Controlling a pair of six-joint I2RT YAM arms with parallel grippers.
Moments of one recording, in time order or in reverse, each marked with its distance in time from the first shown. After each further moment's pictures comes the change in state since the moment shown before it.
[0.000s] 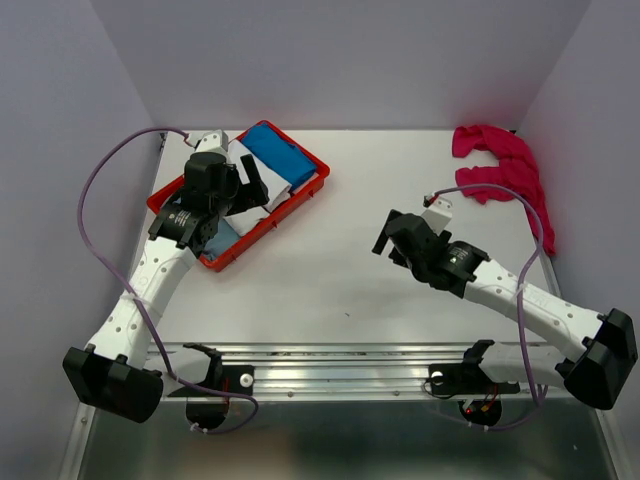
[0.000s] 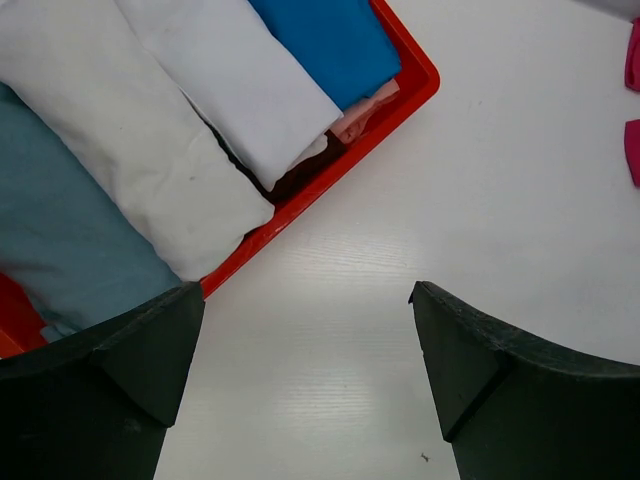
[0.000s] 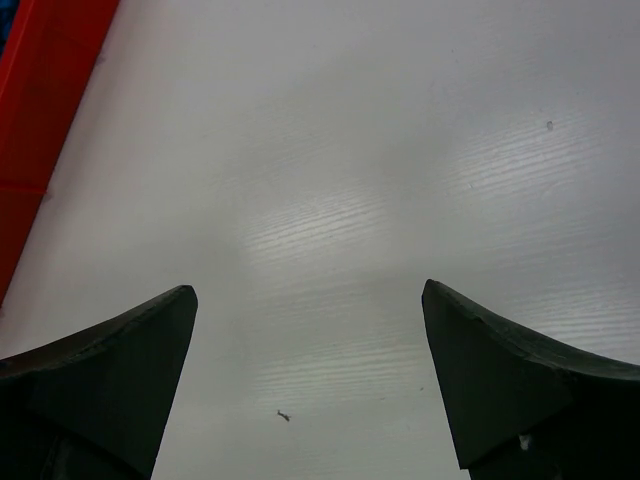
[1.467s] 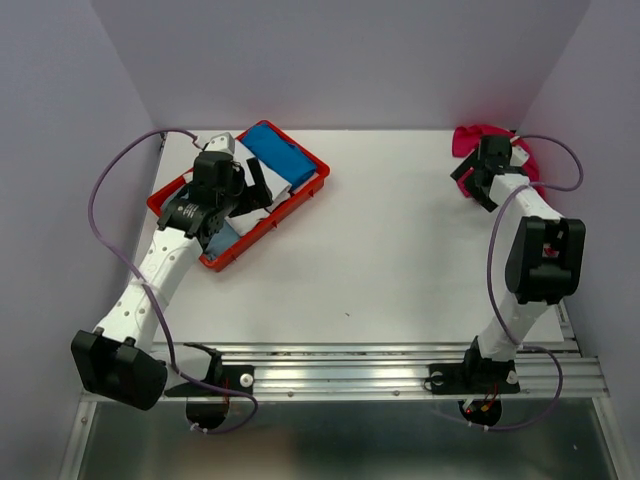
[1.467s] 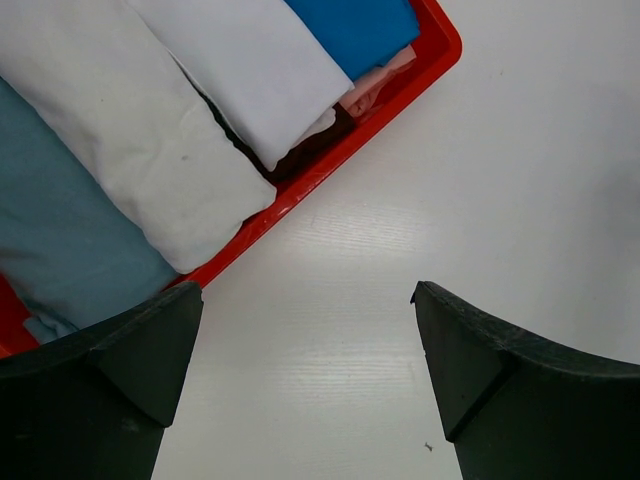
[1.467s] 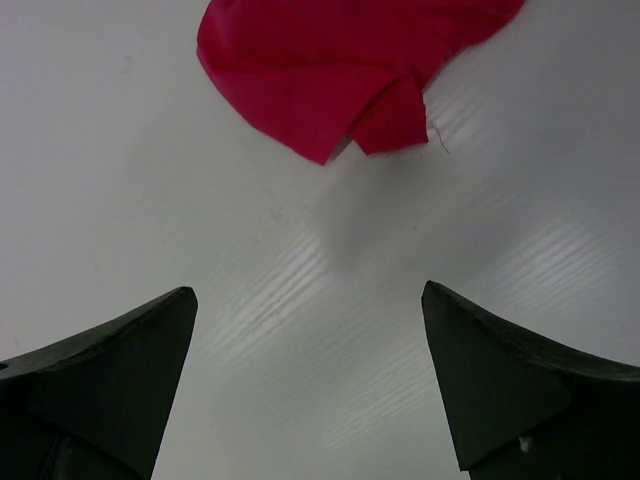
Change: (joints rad) left arm 0.007 0.056 -0.006 -0.007 0.027 -0.011; right arm -0.871 0.616 0.394 0.212 -0.331 -0.283
